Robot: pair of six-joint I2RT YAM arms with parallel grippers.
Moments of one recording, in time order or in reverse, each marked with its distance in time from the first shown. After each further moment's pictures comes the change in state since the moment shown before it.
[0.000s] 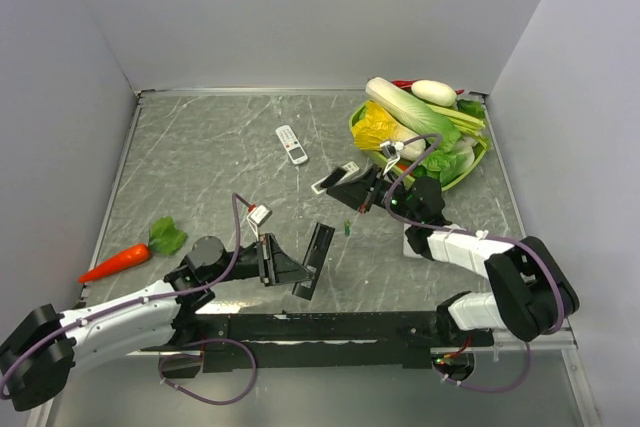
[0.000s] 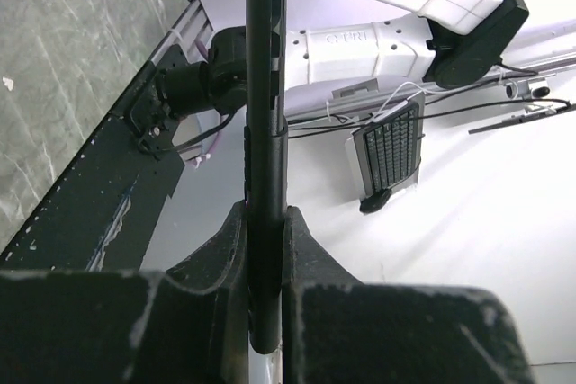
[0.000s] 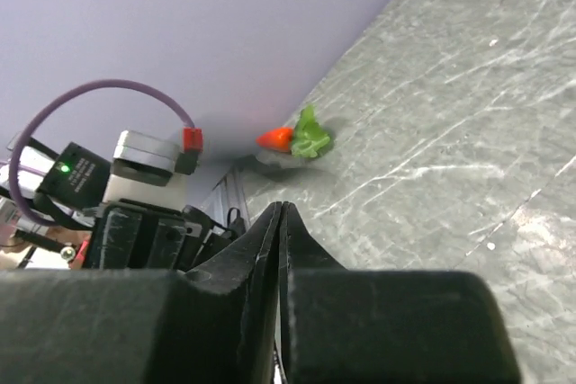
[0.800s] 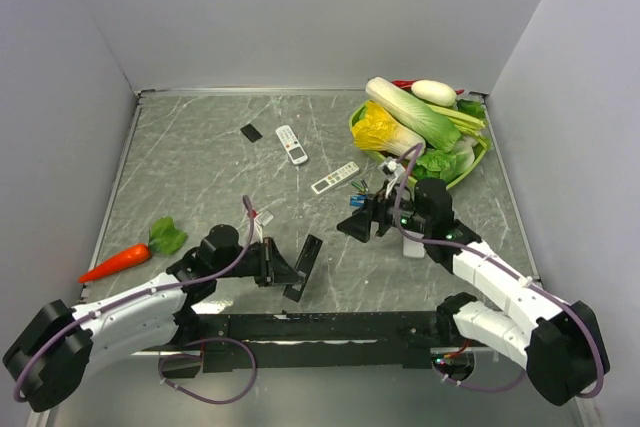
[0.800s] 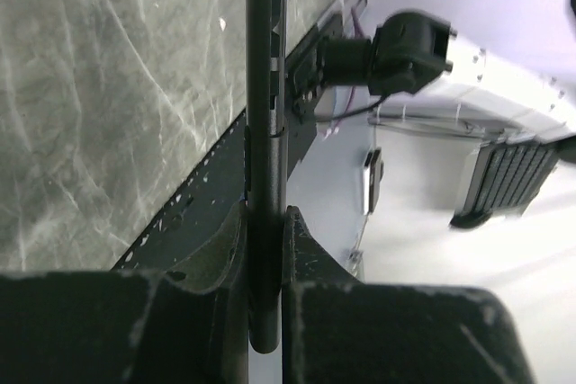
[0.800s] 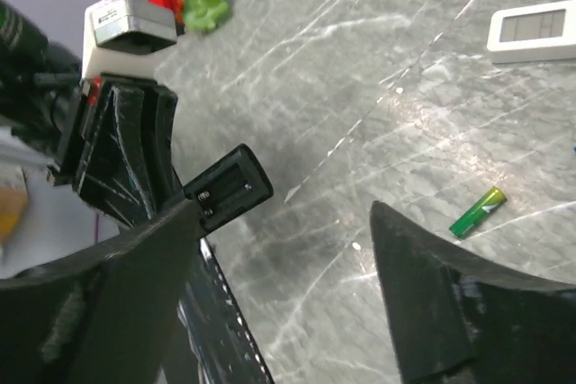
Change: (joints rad) left arm 0.140 0.083 0.014 -0.356 0.066 0.206; right arm 0.000 -0.382 0.020 -0.872 0.045 -0.455
